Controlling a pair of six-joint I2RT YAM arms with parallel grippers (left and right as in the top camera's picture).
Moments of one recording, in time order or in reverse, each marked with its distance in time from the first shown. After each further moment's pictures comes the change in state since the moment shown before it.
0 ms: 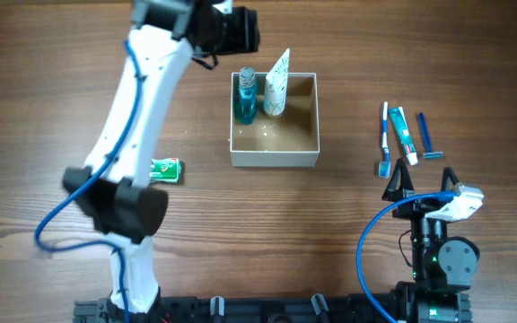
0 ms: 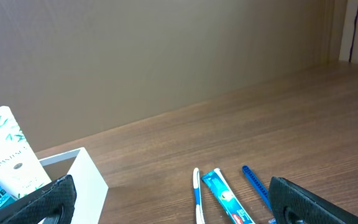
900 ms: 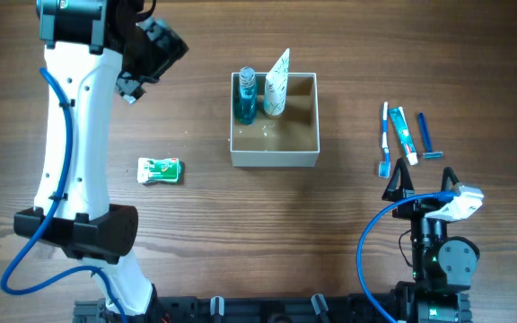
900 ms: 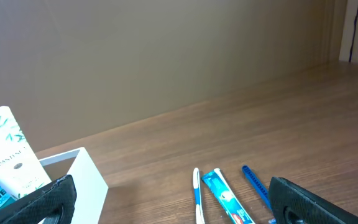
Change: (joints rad) left arm 0.159 -0.134 0.003 -0.391 -0.210 -0.639; right arm 0.000 0.000 0.000 0.000 0.000 0.000
